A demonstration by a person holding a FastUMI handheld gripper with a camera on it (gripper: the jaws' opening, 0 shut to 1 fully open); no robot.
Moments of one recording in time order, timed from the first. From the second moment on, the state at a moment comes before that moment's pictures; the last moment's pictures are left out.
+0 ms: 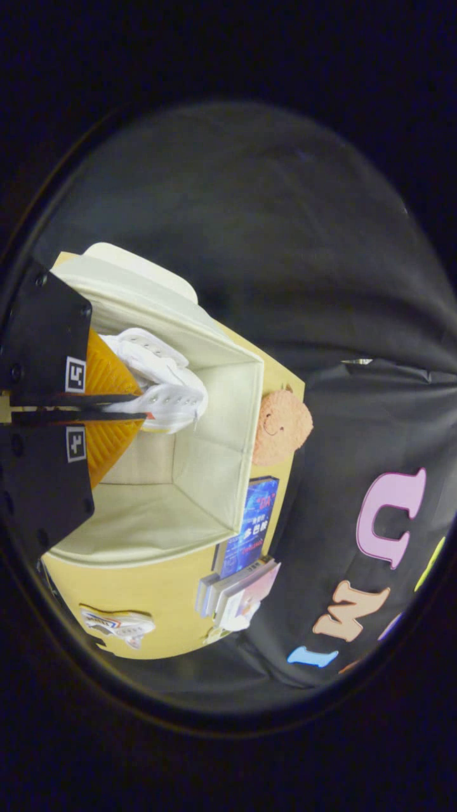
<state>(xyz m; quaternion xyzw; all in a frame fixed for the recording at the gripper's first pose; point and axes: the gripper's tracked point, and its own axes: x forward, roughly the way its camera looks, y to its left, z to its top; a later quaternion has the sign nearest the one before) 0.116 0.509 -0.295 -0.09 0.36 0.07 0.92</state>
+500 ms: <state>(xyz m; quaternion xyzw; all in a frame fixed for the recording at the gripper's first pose) 0.106 0.503 -0.197 0.05 0.27 0.13 0.95</state>
